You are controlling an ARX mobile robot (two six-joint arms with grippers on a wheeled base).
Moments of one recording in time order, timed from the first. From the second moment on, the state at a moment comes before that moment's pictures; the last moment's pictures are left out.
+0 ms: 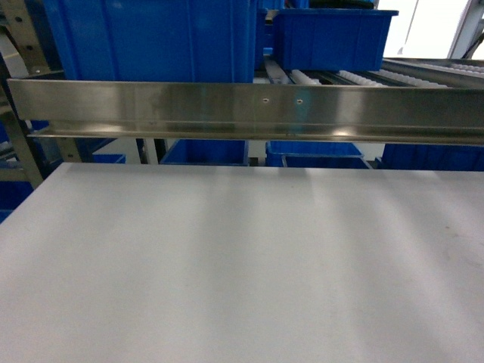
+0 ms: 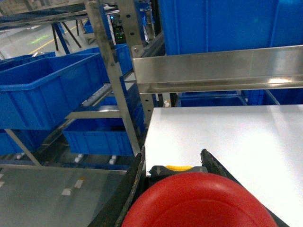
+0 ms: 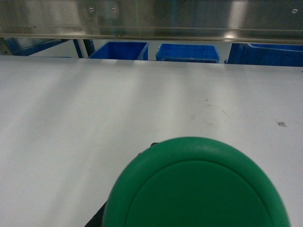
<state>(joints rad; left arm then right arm) -0.02 0.55 0.27 0.16 -0.23 0.12 -0.32 0.23 0.05 -0.11 -0.44 -0.08</state>
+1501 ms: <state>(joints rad) -0.02 0.55 0.27 0.16 -0.23 0.12 -0.32 0.23 0.05 -0.11 -0.44 -0.08</state>
